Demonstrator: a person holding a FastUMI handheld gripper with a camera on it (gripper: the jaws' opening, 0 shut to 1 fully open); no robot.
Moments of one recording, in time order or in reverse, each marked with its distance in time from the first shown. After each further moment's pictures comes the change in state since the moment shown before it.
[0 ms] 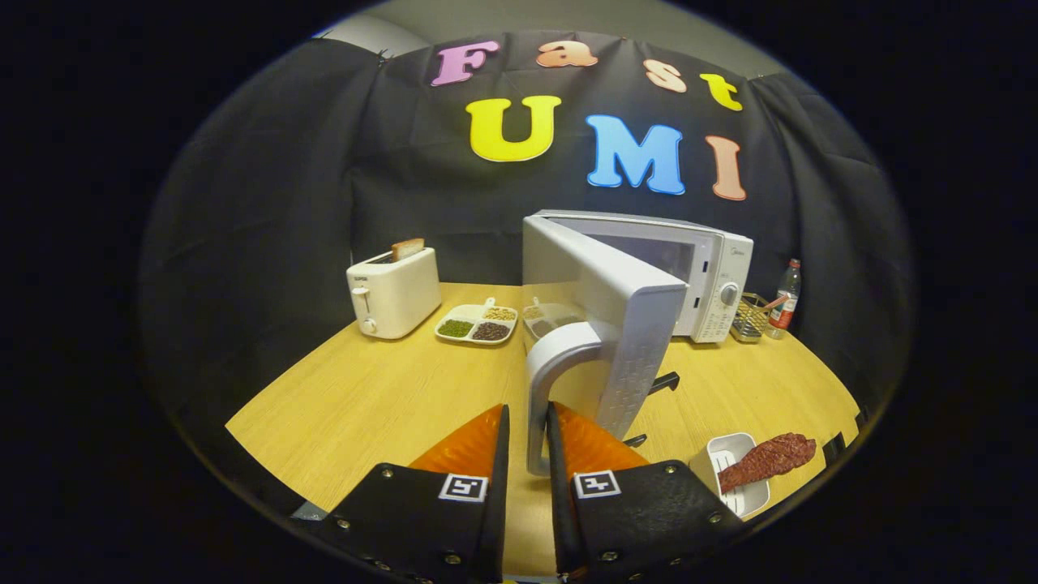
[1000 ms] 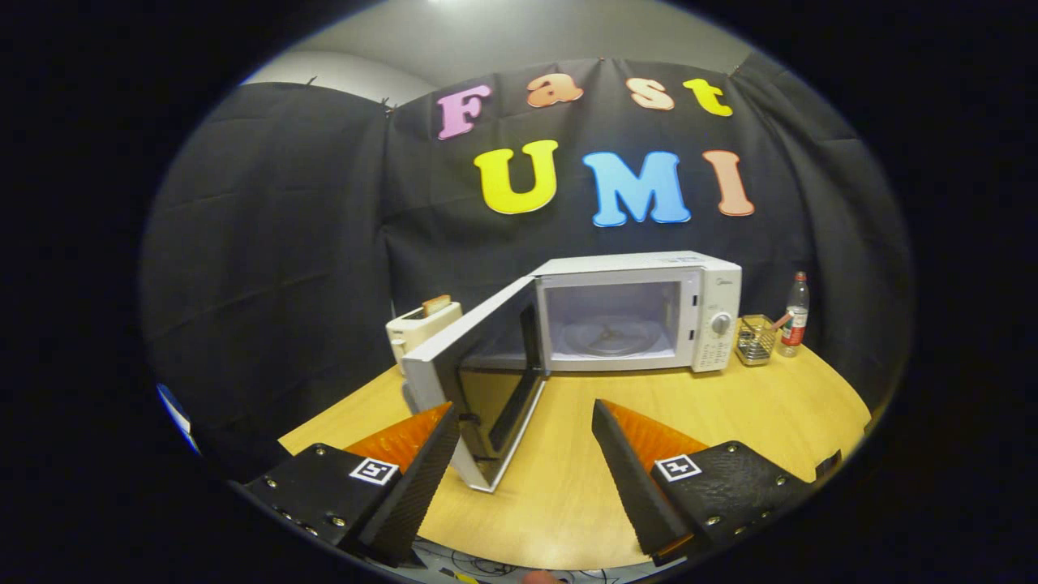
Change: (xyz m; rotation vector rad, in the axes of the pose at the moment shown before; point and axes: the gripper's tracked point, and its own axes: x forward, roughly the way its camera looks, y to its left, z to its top) arm -0.068 -0.099 0.042 0.099 -0.137 0.105
